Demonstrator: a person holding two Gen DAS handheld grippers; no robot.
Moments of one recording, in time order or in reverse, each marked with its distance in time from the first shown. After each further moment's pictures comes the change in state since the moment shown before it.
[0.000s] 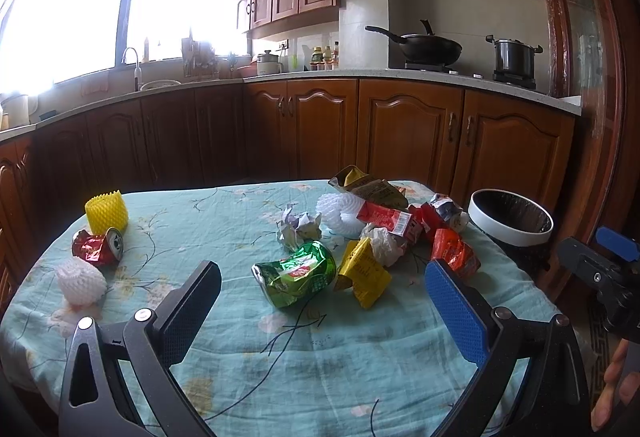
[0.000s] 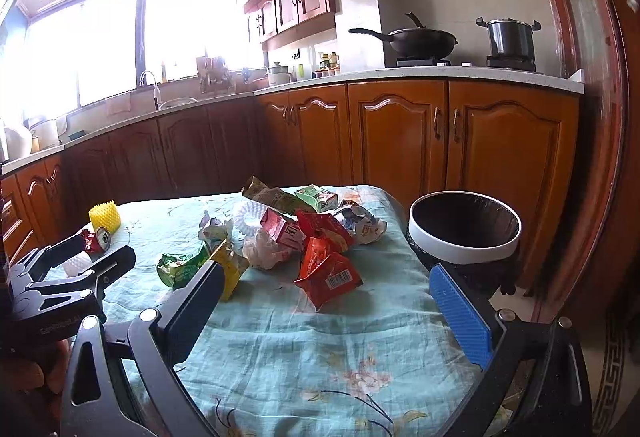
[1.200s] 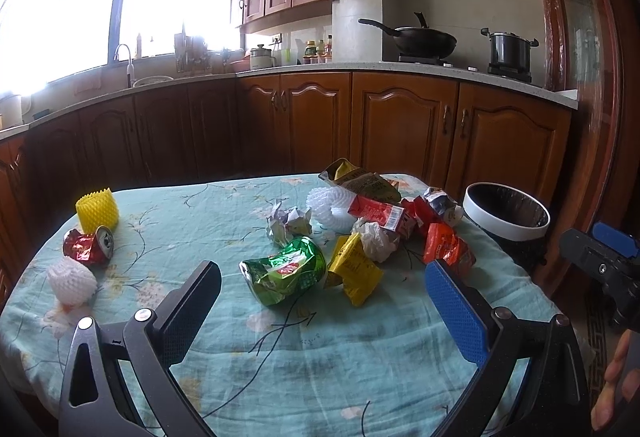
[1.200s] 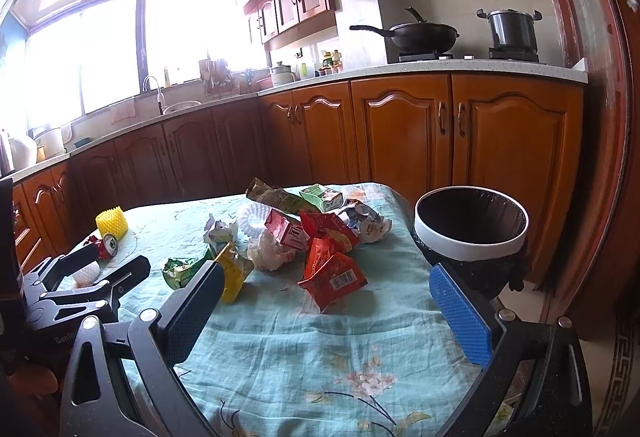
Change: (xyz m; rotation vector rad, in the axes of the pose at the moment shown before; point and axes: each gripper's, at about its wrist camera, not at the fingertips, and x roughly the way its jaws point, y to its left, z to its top) left arm 0.013 -0.008 -0.003 0.011 0.021 -0.011; right arm 0.004 -0.006 0.001 0.031 0.009 0.034
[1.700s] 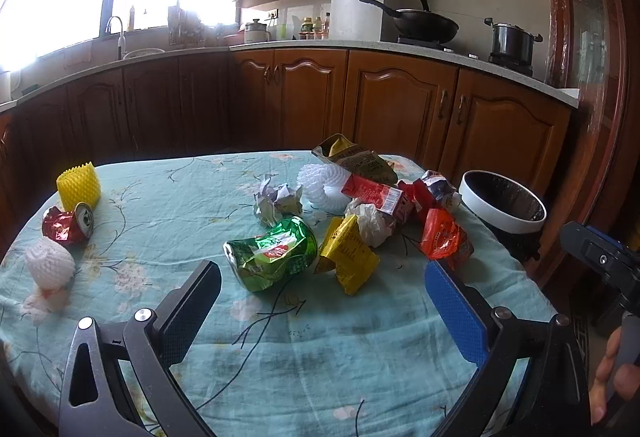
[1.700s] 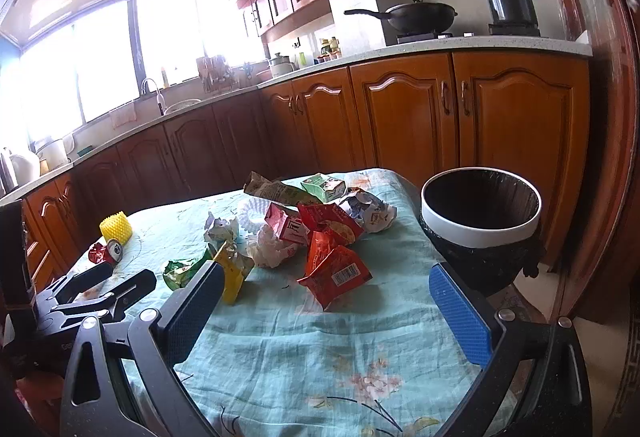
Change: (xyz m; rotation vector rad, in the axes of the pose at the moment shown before) left arm 0.025 0.008 0.005 -0.047 0.092 -0.052; right arm 0.019 -0.017 0.001 0.066 0.052 0.043
